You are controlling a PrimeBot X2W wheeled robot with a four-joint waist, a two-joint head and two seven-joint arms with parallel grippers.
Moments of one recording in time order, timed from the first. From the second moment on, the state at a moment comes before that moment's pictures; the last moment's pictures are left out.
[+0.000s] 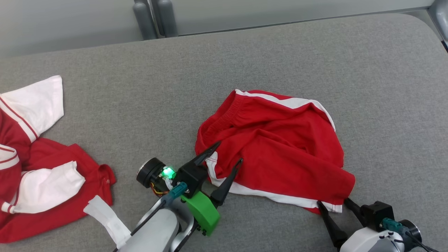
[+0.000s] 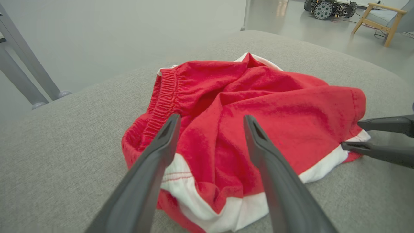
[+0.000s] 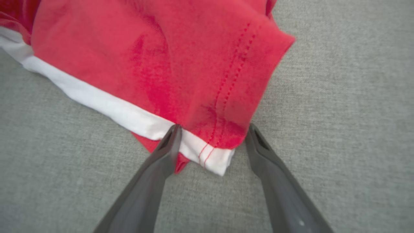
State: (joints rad) left arm -0.39 0.15 -0.70 0.37 -0.27 -0.13 -0.18; right arm 0.02 -0.24 0.25 0.32 0.26 0.13 -0.12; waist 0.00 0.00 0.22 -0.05
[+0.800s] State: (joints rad) left arm -0.41 0.26 -0.71 0.42 -0.32 -0.13 -0.11; right arm 0.08 -0.32 0.31 0.18 0.31 0.13 -0.06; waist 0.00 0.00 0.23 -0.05
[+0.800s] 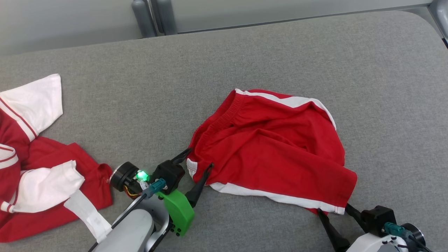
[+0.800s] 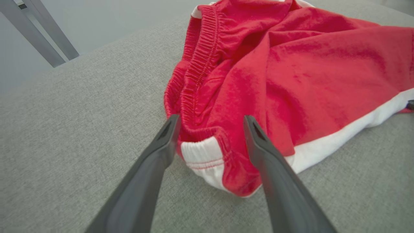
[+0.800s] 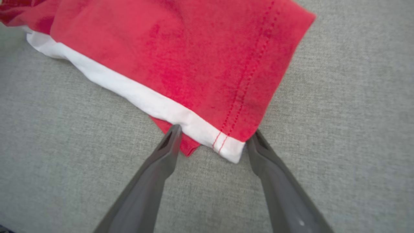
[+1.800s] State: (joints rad) left arm -0.38 0.33 -0.77 0.42 -0.40 -0.13 -0.05; right arm 0.10 -0.34 0.31 0.16 0.34 0.13 -0.05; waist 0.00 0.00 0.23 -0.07
